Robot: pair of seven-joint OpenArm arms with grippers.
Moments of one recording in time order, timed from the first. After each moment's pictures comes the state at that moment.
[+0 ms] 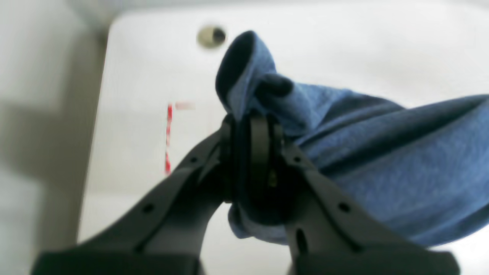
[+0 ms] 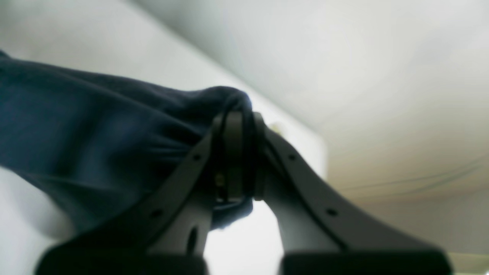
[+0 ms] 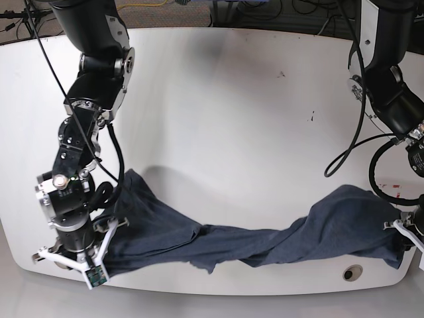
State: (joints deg) left arm -40.2 -18.8 -31.3 85.0 -19.3 -36.2 75.2; right arm 31.6 7.6 8.5 108.6 -12.3 35.7 -61.5
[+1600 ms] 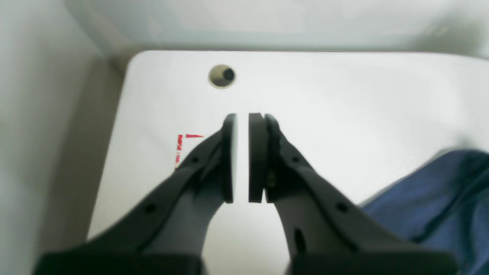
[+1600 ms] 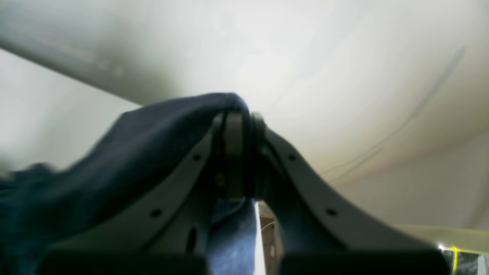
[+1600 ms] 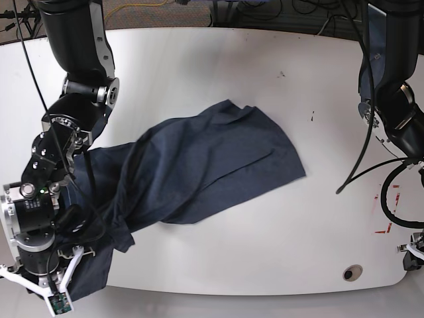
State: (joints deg) left arm -48.3 -20.1 -32.2 77.5 -18.3 -35.9 75.1; right arm 40.1 10.8 9.7 111.5 -13.7 37.6 -67.5
